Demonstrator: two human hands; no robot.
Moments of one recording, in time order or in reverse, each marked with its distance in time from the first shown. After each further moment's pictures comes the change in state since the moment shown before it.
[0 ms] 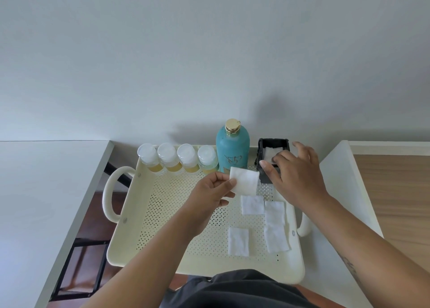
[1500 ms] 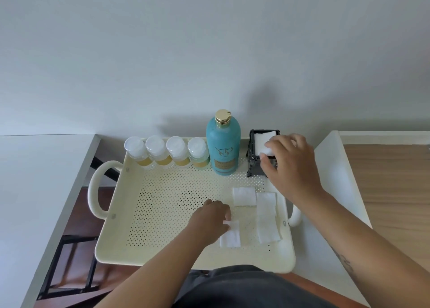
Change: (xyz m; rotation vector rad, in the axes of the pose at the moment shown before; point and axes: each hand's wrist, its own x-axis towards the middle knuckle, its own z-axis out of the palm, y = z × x) left_hand 0.010 -0.082 0.004 1.366 -0.120 0.125; right_hand -0.007 -0.003 -0.006 0.119 0.232 -0.010
